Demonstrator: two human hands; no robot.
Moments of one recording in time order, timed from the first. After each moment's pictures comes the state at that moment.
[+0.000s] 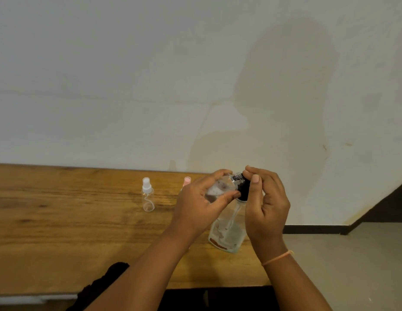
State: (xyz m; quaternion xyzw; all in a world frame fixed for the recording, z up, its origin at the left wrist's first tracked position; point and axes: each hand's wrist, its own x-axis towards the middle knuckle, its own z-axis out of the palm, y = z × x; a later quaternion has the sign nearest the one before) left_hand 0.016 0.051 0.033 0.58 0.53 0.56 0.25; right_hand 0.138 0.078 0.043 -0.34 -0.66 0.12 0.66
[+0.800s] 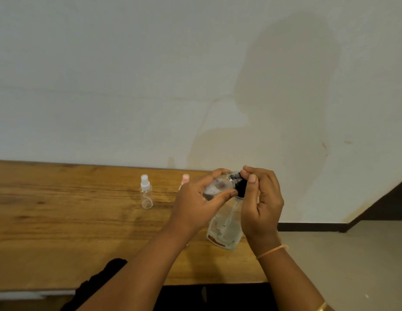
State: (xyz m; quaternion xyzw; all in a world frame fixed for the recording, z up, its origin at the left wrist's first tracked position) left_hand 0.016 0.052 0.032 0.56 0.54 0.56 0.29; right_hand 0.138 0.084 0.037 -0.34 -0.67 0.12 0.65
